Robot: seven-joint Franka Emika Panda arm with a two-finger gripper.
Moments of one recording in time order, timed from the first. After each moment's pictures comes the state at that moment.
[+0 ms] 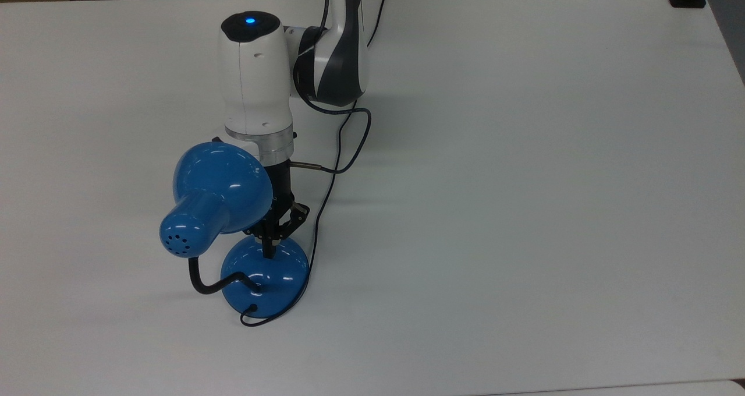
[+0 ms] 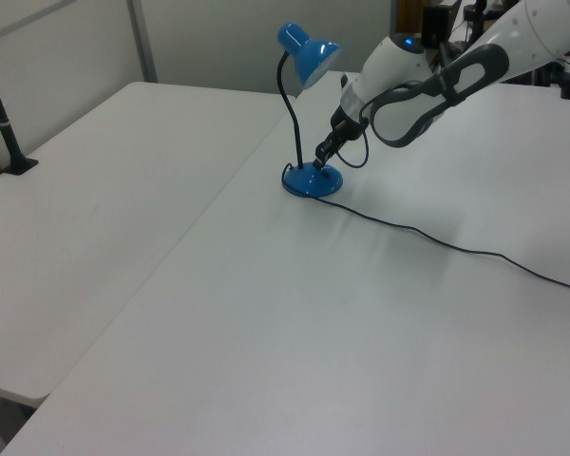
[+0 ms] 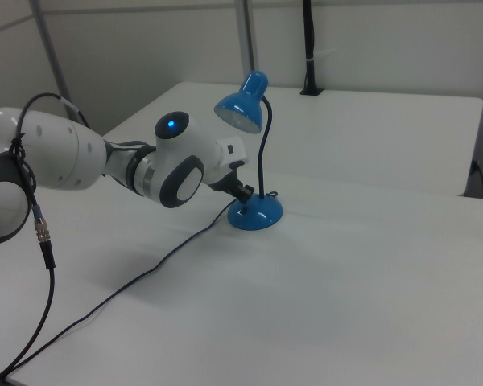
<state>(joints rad) 0.08 0.58 -0.13 -1.69 0.19 2.85 -0.02</state>
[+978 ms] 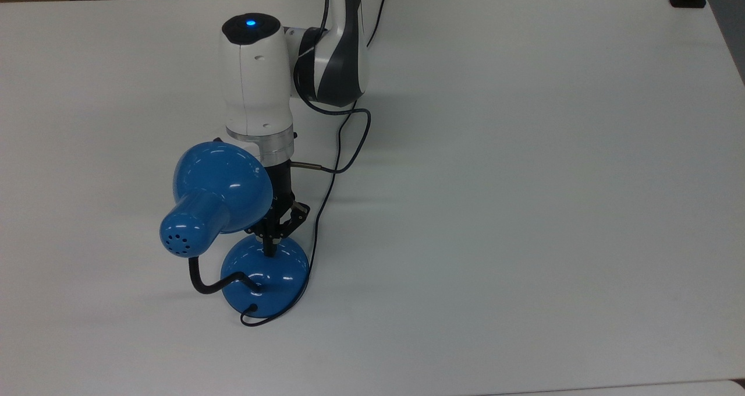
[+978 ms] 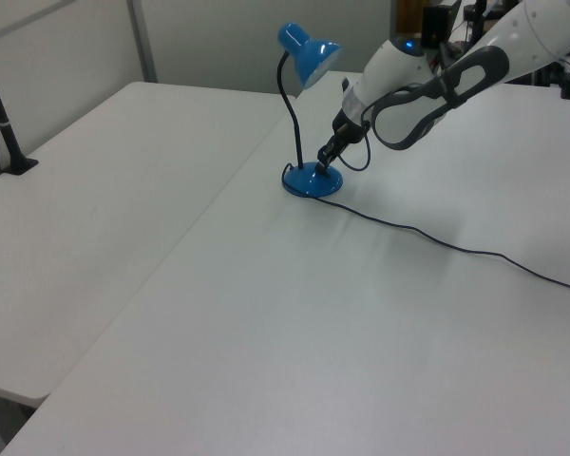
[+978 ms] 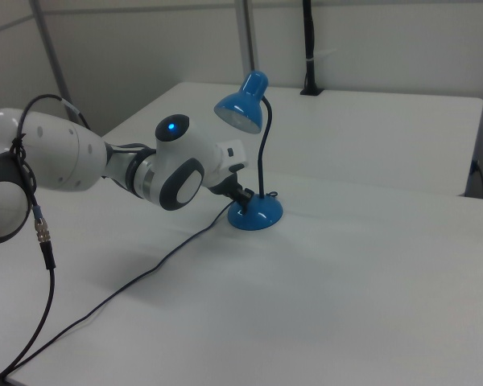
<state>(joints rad) 0.08 0.58 -0.13 -1.70 0.19 2.85 -0.02</state>
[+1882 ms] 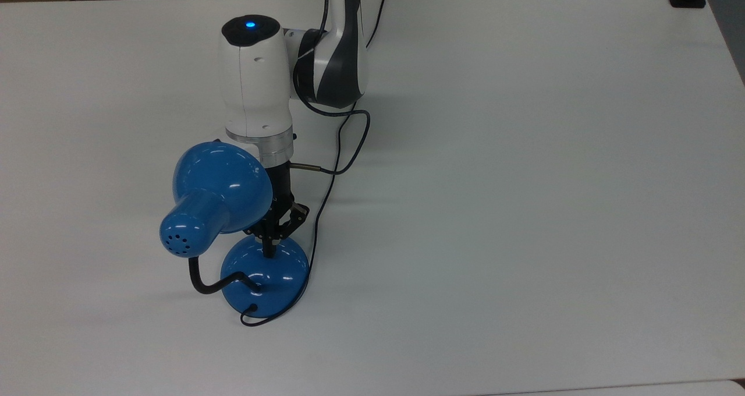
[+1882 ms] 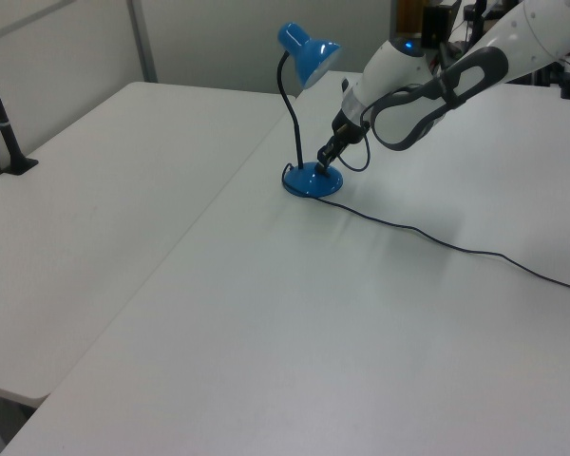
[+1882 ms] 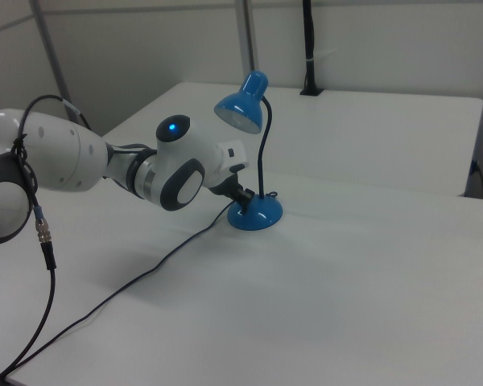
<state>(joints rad) 0.08 0.59 -0.13 -1.70 0.19 2.85 -0.02</state>
